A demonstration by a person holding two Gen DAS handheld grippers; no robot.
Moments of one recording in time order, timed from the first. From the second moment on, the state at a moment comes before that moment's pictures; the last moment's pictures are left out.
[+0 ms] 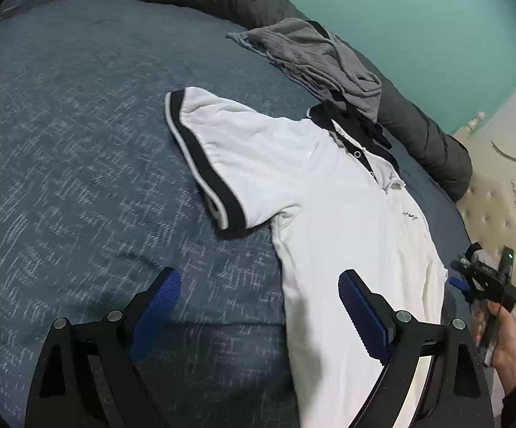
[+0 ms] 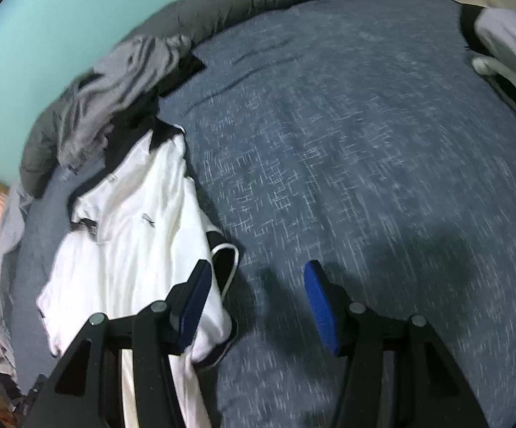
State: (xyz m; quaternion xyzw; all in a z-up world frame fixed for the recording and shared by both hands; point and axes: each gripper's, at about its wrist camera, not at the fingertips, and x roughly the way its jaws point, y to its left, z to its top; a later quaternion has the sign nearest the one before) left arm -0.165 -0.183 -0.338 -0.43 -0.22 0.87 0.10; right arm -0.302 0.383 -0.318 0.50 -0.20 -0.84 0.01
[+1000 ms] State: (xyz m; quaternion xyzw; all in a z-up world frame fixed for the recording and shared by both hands) left arm -0.182 -0.178 -0.338 -0.43 -0.23 0.87 0.12; right arm -0.325 0.343 -0.327 0.49 -0.15 -0.86 0.05
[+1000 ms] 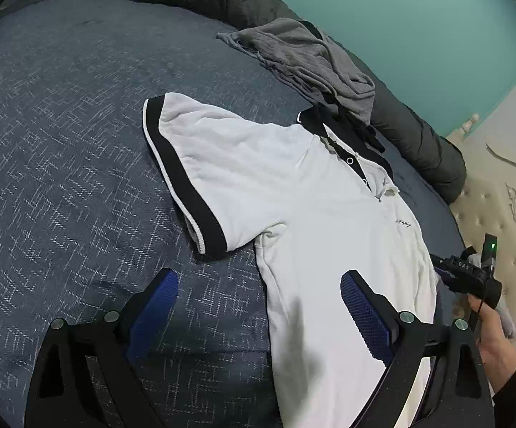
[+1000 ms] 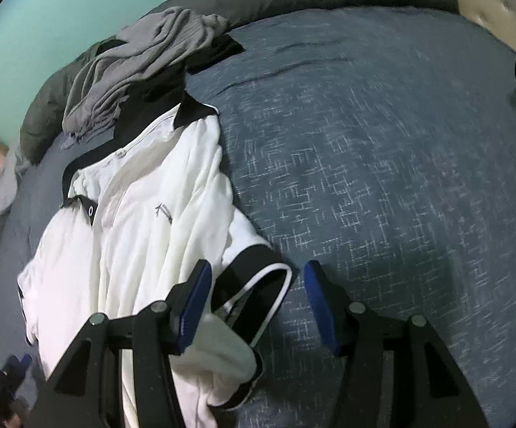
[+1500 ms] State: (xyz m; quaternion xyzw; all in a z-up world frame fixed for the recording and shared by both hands) left arm -0.184 -0.178 -0.339 -0.43 -0.23 0.86 0.12; right arm -0.318 0.375 -0.286 0.43 -0.16 -0.89 0.01
